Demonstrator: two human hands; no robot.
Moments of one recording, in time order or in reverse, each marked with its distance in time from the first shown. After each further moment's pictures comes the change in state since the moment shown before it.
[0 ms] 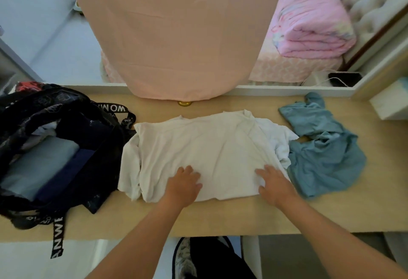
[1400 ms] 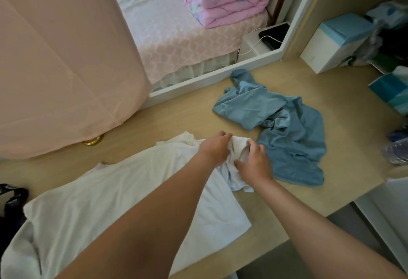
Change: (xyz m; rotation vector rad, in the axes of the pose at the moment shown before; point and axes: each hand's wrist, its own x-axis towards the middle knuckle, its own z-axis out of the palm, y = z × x) left_hand 0.233 0.272 -0.053 0.020 -0.115 0.477; right_hand 0.075 0.103 -0.035 0.578 0.368 0.479
